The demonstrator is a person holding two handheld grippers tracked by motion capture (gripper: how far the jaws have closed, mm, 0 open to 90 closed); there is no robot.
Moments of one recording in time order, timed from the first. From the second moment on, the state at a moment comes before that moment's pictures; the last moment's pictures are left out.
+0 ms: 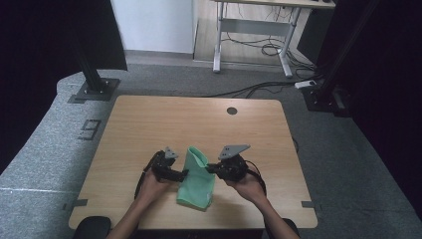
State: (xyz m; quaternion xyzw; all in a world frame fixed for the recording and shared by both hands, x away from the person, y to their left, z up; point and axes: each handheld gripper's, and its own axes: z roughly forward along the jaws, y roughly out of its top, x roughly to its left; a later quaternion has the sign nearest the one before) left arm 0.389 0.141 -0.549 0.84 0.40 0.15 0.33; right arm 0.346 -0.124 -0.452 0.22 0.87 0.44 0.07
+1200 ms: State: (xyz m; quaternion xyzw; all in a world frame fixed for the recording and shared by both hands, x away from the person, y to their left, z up) left arm 0.412 0.141 -0.549 0.83 0.44 0.16 0.32; right arm 0.339 -0.118 -0.535 0.27 0.88 0.38 0.03
